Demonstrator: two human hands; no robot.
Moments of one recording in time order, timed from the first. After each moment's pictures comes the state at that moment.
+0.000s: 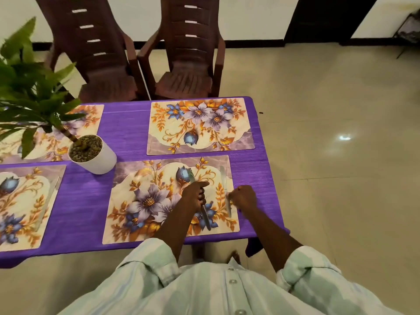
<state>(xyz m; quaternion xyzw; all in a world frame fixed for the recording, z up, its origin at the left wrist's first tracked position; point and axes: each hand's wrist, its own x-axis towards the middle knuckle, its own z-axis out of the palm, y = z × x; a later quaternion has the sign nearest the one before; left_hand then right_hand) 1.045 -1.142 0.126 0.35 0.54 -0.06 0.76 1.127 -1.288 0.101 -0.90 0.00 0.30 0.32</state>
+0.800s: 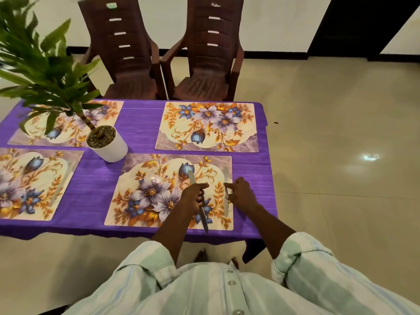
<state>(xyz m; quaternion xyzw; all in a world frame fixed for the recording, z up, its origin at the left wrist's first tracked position) 1.024 -1.166 0.130 0.35 0.56 -0.01 0.75 1.146 -1.309 0.096 -0.89 -0.35 0.25 0.16</state>
